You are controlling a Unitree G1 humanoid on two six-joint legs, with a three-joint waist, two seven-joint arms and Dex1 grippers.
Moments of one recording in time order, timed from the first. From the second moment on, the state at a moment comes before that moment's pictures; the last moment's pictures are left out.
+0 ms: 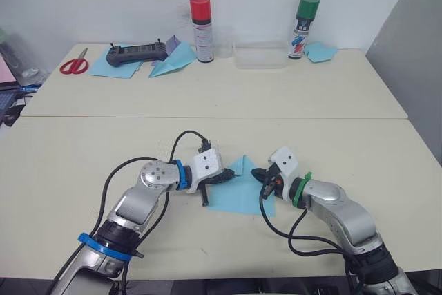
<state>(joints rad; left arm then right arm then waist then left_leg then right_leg) -0.36 0.55 -0.31 -0.03 -0.05 0.19 -0.98 -0.20 -0.34 0.27 -0.29 0.21 0.70 0.52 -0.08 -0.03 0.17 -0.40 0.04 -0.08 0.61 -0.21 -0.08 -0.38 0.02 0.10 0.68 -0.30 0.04</state>
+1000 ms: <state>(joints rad) -0.37 0.53 -0.35 -0.08 0.03 0.30 -0.98 -0.19 -0.31 0.27 -0.29 0.20 0.70 0.52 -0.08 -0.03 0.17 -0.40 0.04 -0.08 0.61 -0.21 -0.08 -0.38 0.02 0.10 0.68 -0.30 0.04</state>
